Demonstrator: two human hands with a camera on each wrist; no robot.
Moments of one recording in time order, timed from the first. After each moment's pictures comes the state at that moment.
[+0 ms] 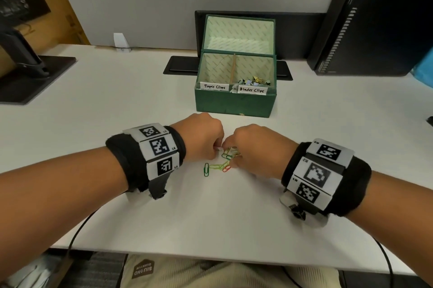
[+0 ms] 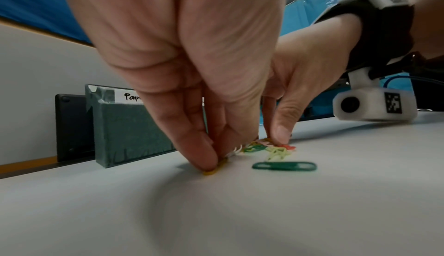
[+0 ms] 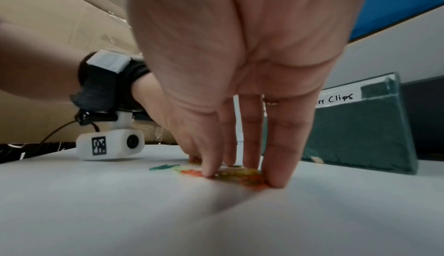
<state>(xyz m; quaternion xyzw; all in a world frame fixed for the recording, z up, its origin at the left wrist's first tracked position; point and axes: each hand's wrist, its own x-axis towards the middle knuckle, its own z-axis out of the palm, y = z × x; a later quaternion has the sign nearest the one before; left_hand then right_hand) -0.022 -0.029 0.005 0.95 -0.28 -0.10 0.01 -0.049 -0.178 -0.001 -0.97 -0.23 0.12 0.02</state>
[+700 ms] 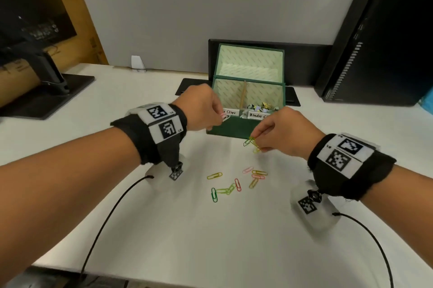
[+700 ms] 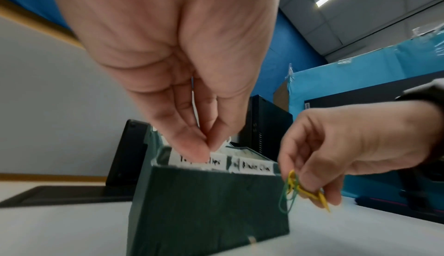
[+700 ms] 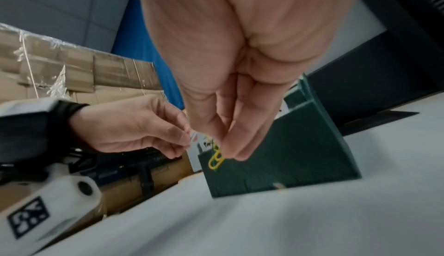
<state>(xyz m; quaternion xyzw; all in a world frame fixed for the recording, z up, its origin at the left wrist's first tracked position) 0.035 -0.009 0.052 0.96 -0.14 -0.01 0.26 -0.001 -0.212 0.033 -0.93 -0.04 0.05 0.35</state>
